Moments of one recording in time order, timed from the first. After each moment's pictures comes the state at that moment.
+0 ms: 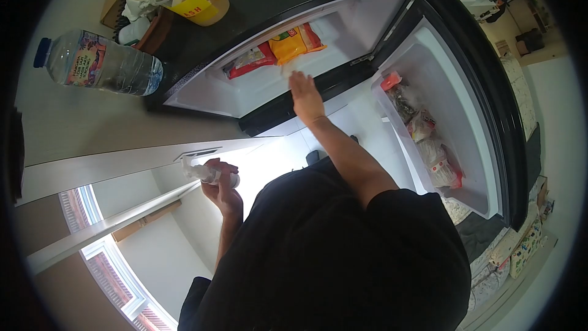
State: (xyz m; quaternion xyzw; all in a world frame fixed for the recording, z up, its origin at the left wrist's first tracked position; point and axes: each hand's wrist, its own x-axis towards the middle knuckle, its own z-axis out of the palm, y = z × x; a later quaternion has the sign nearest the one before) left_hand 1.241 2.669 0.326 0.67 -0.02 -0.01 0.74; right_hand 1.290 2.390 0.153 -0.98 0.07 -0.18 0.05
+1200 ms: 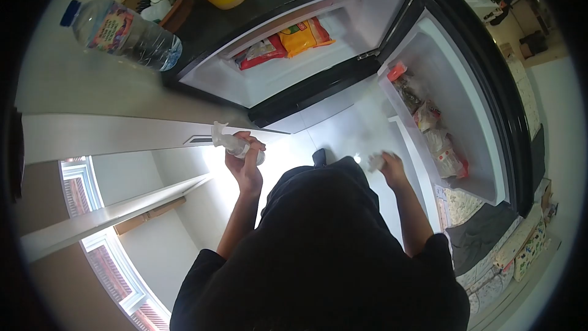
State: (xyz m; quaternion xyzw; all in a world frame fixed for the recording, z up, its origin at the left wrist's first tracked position) left_hand 1.237 2.641 0.325 0.63 -0.09 -0.08 0.77; right_hand 0.970 2.339 0.138 -0.36 0.42 -0.07 0.83
